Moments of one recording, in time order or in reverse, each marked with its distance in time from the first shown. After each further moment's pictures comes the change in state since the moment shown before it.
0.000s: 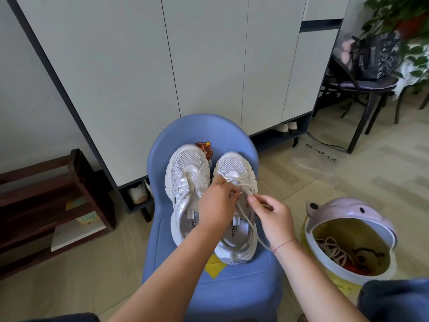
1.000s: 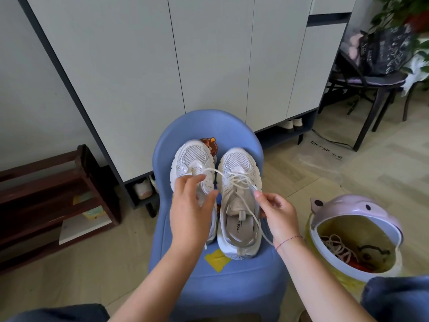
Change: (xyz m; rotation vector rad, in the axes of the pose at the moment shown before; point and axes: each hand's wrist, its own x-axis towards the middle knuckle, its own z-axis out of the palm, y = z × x) left_hand -0.049 -0.019 -0.045 -0.189 0.328 -0.150; right_hand -0.002 0.002 0.003 0.080 0.083 0.123
